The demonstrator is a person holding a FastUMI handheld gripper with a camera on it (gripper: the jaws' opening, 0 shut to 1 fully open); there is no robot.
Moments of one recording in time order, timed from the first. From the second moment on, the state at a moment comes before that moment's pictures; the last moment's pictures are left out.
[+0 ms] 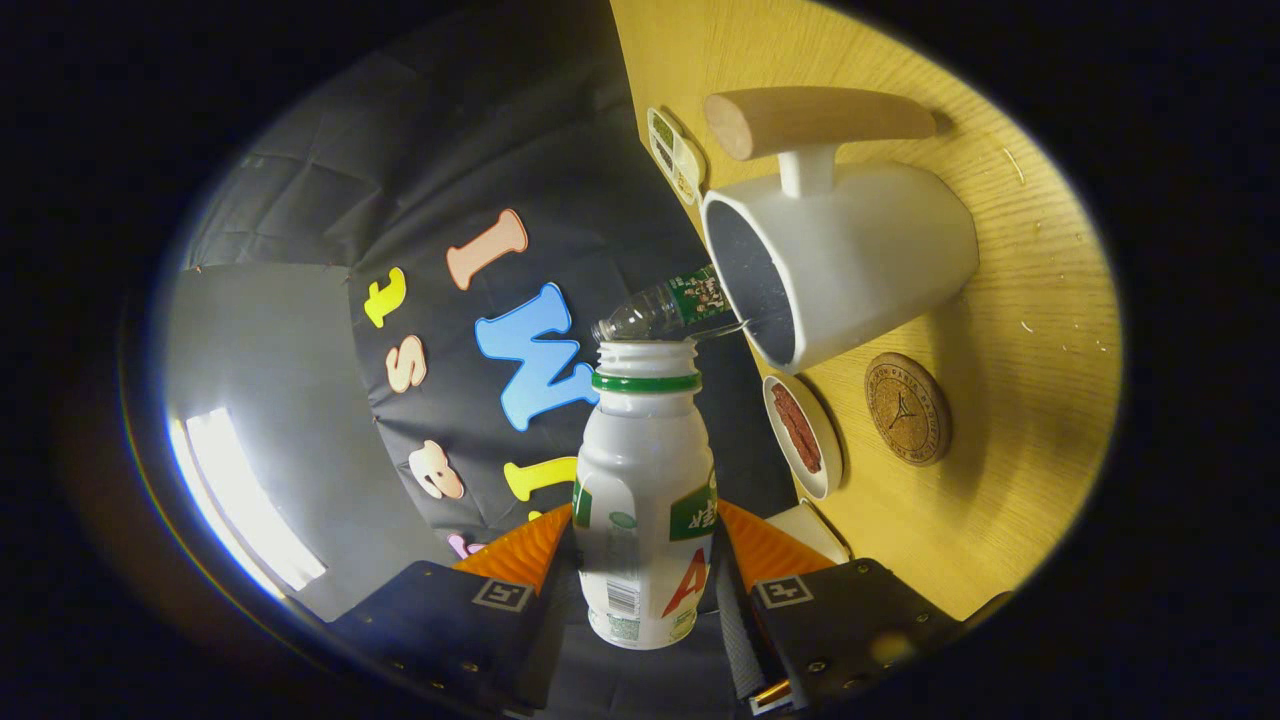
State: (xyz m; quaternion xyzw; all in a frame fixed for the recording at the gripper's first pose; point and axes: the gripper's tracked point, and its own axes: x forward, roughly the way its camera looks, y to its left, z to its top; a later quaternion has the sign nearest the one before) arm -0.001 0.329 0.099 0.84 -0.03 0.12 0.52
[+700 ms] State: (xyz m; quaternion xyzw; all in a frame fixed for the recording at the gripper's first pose) arm 0.000 0.332 0.091 0.86 -0.03 0.12 0.49
